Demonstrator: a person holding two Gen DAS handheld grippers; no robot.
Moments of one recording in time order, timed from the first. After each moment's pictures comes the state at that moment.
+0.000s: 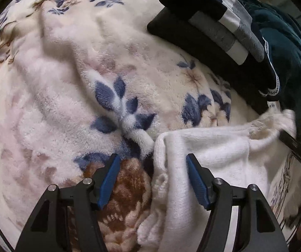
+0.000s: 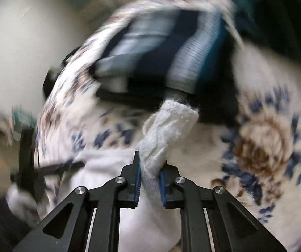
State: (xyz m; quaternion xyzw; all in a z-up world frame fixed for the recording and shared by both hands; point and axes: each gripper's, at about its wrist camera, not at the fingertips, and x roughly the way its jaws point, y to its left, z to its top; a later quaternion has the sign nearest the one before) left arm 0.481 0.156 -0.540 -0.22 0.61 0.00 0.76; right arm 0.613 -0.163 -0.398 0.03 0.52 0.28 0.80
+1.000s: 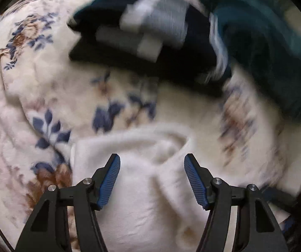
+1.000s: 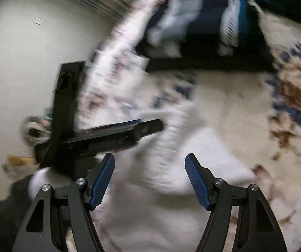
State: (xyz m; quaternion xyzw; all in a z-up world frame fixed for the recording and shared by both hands) left arm 0.485 0.075 -0.482 -0.12 0.62 -0.06 0.77; right arm 0.548 -0.143 -0.408 0.16 0.59 0.32 0.72
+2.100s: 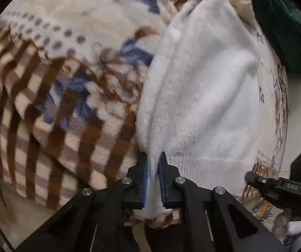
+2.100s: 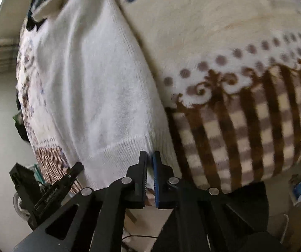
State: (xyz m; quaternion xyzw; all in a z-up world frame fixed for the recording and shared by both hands) left arm 0.116 0.161 -0.504 -0.20 0.67 -0.06 0.71; right arm 0.143 -0.152 -0.479 0.36 0.69 -0.02 0.63
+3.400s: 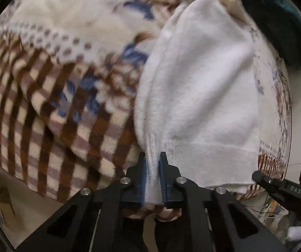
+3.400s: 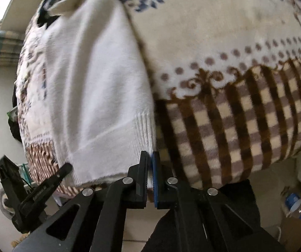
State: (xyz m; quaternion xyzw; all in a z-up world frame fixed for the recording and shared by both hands) left arm 0.098 0.143 -0.488 -0.17 0.66 -0.06 0.73; right arm 0.119 -0.137 -0.447 0.31 0.66 -0.03 0.68
